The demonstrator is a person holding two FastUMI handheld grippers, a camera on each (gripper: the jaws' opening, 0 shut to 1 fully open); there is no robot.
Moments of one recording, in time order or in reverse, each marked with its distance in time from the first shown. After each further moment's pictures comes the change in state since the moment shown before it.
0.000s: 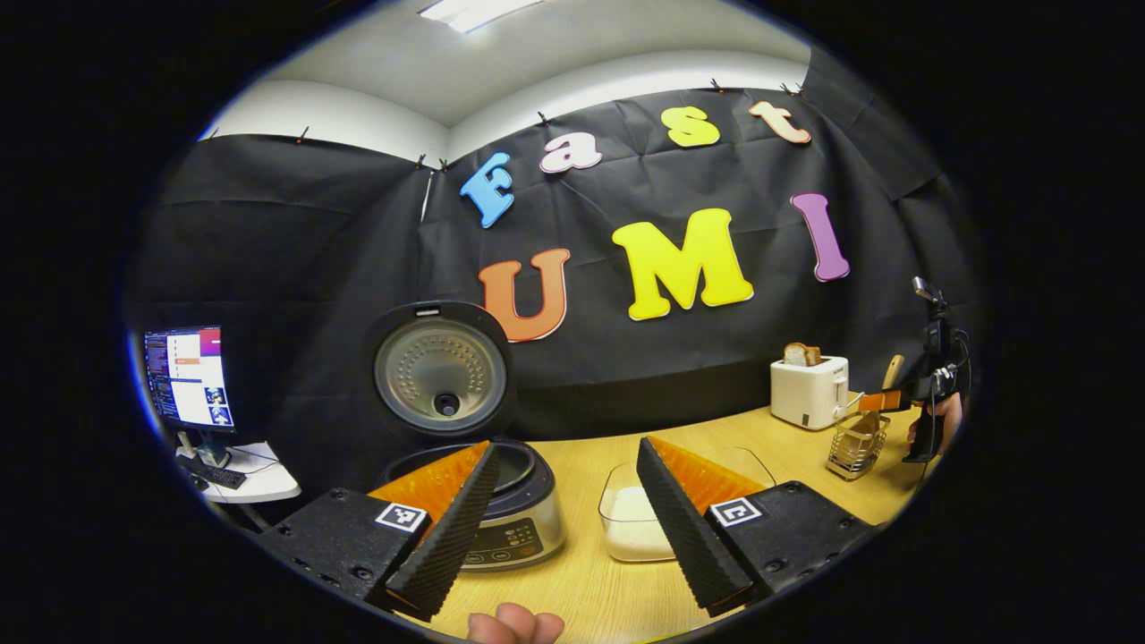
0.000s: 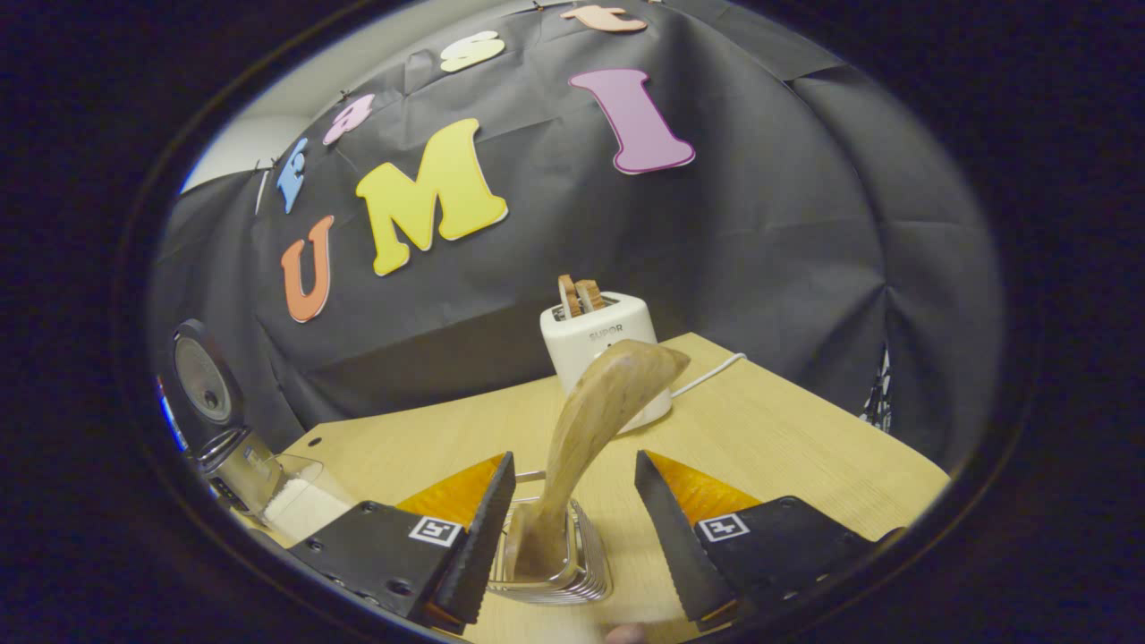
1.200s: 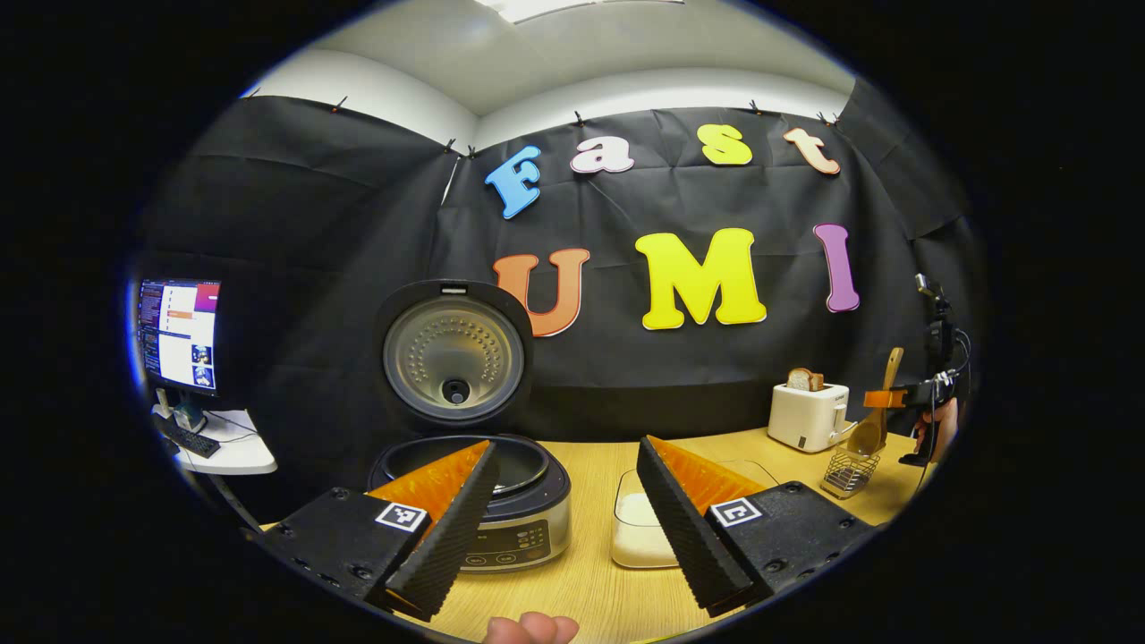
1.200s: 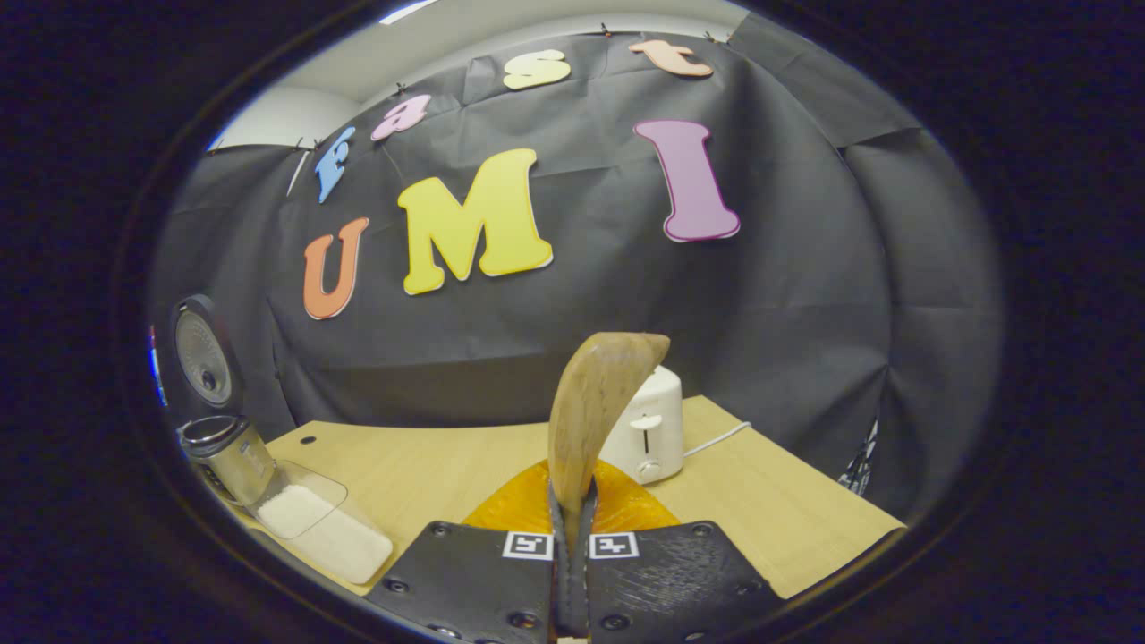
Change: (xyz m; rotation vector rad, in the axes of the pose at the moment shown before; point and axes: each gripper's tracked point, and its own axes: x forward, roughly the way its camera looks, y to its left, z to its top) left arm 0.013 0.026 -0.015 -0.121 -0.014 -0.036; right arm -0.029 0.048 0.071 -0.179 -0.175 -0.034
